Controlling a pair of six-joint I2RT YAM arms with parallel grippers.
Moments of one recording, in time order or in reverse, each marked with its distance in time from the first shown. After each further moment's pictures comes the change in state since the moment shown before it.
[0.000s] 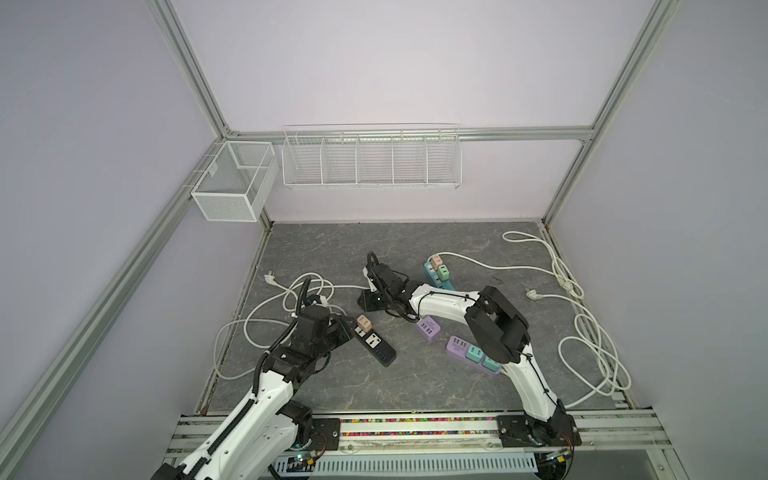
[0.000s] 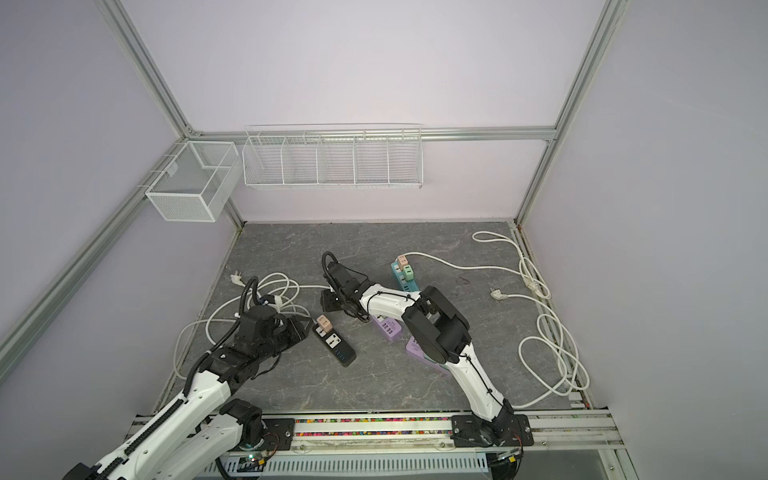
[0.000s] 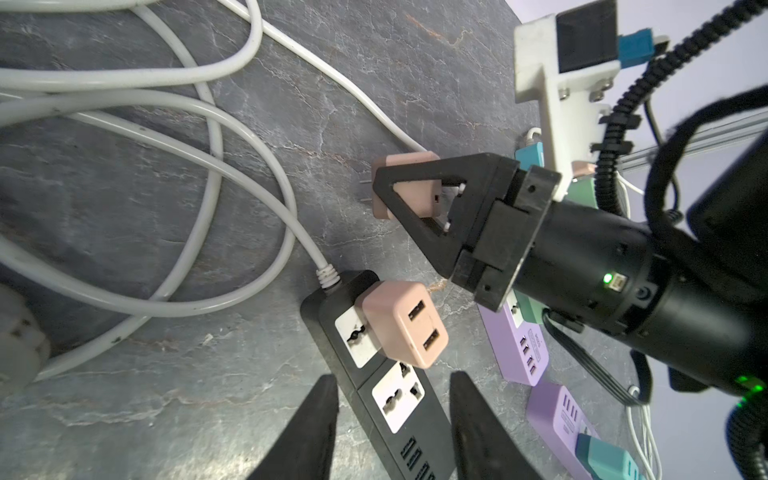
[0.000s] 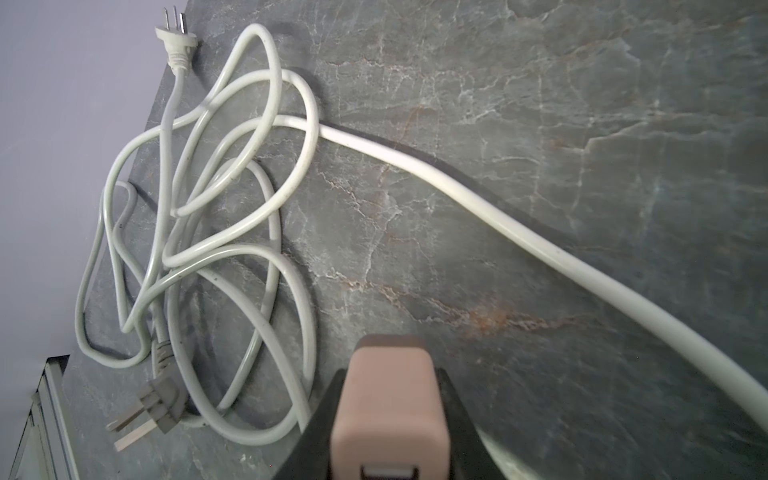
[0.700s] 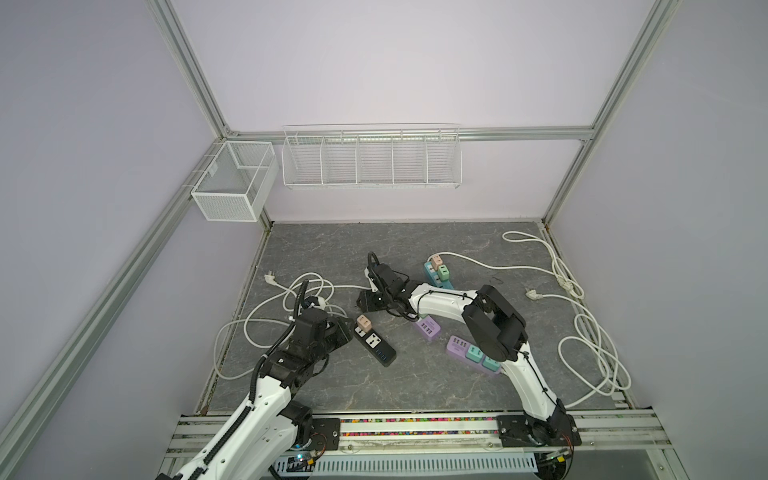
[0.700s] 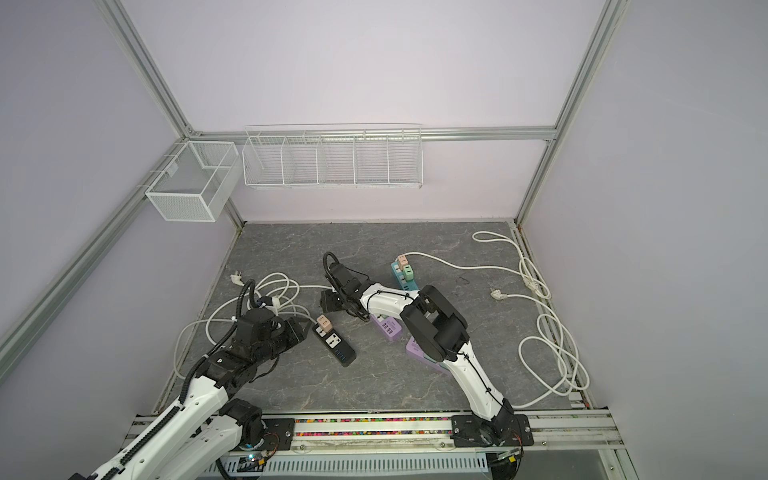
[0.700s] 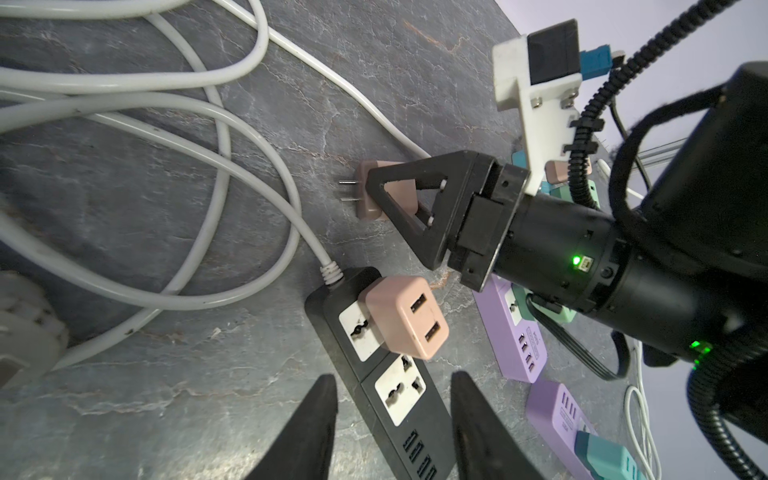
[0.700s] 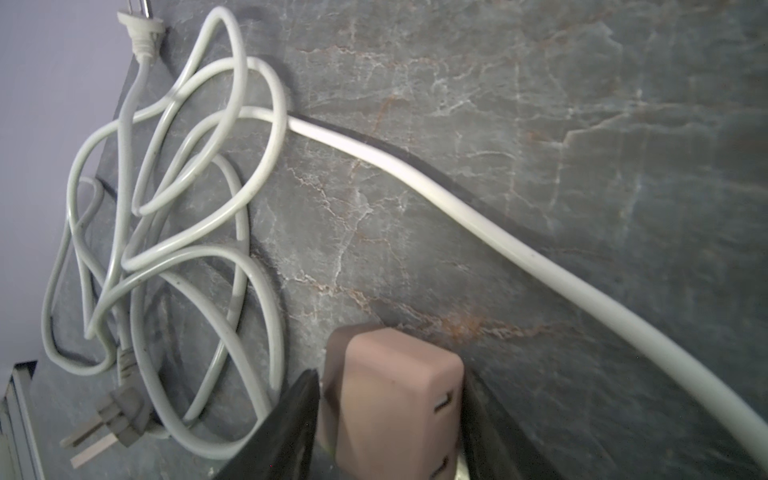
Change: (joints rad) left arm 0.000 -0.044 -0.014 -0.024 -0.008 0.000; right arm -0.008 0.016 0.004 -0.024 0.015 -0.031
